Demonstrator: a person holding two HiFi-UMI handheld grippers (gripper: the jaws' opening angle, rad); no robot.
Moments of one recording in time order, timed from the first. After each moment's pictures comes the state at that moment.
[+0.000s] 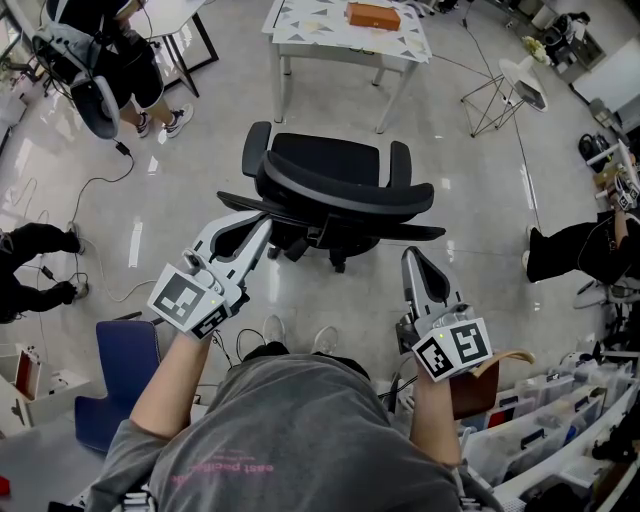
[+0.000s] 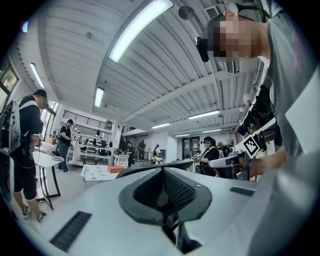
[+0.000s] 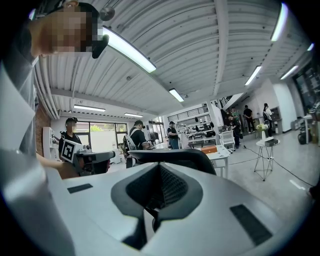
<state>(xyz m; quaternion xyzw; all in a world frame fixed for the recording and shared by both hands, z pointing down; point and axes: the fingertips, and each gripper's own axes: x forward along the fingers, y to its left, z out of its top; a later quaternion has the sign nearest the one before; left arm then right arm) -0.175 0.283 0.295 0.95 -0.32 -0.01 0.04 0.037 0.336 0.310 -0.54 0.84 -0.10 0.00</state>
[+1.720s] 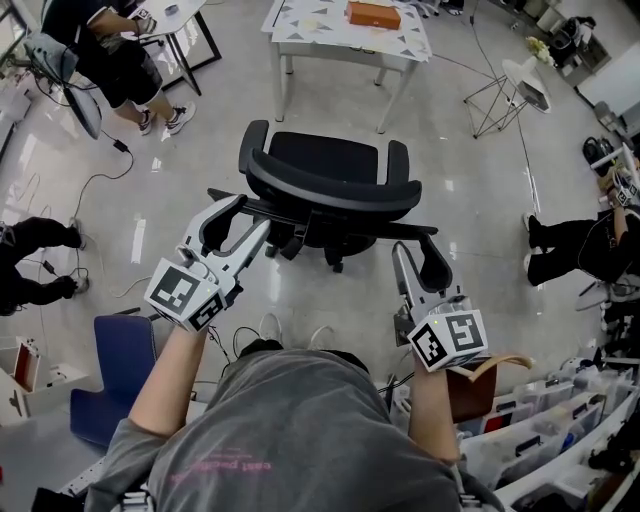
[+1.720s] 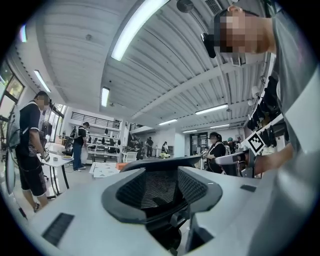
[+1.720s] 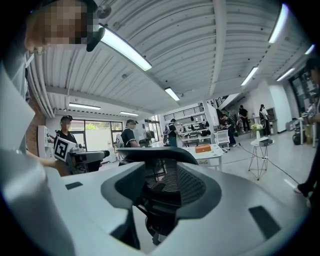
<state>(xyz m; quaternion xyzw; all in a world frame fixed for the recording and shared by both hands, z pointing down) -0.164 0.273 0.310 0.93 -0.36 0.01 0.04 0.071 0.323 0.325 -0.56 0.82 -0.10 -0.01</state>
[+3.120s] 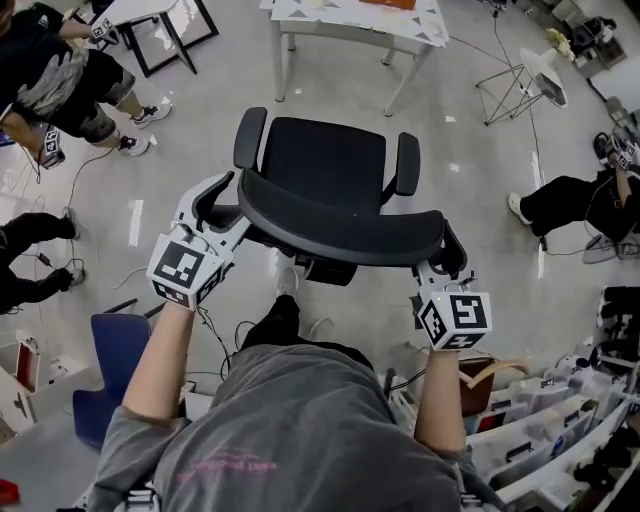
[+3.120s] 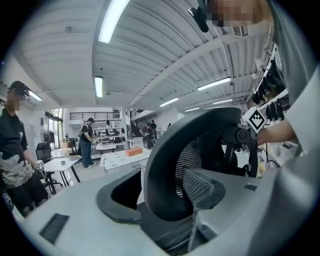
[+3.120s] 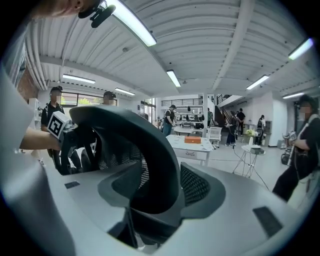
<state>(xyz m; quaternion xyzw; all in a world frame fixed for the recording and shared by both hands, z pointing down) -0.180 0.163 0.384 0.91 -0.38 0.14 0.02 0.102 0.222 0.390 -0.58 0.80 -0.09 -0.14</state>
